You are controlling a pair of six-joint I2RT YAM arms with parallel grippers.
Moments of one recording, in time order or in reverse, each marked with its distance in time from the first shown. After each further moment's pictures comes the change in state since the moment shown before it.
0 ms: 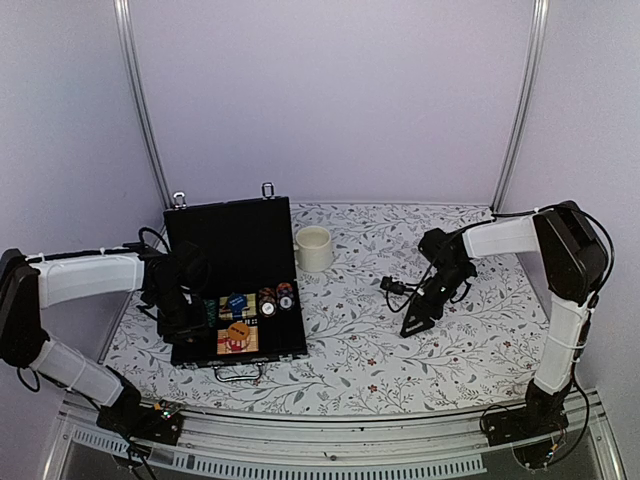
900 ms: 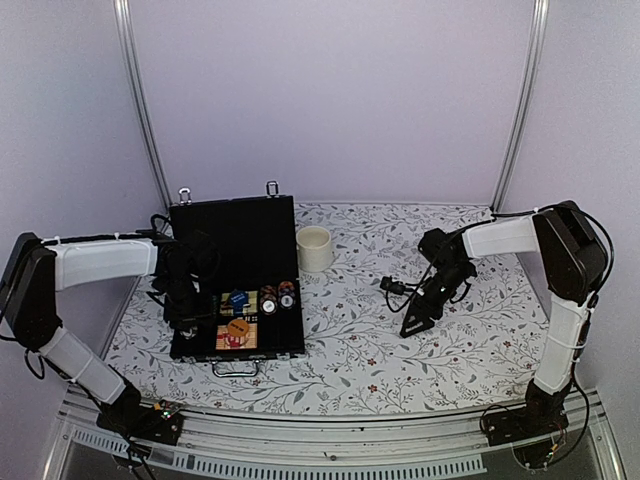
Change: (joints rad) left arm 0.002 0.123 0.126 -0.023 -0.056 0.069; right arm 0.000 0.003 0.002 -0.003 -0.006 -0.001
